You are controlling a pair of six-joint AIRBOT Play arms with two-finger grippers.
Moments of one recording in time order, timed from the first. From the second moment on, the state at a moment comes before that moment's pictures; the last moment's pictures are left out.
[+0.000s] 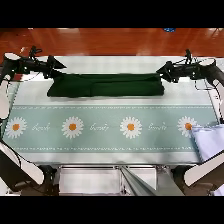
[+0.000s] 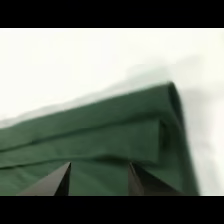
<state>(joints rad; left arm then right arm) 0.28 -2.05 1.85 0.66 -1.24 -1.44 -0.23 -1.90 1.58 -0.63 1.04 1.33</state>
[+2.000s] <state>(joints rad) -0.16 -1.13 0.95 1.10 -0.84 -1.58 -0.13 -1.52 1.41 -0.93 1.22 1.40</state>
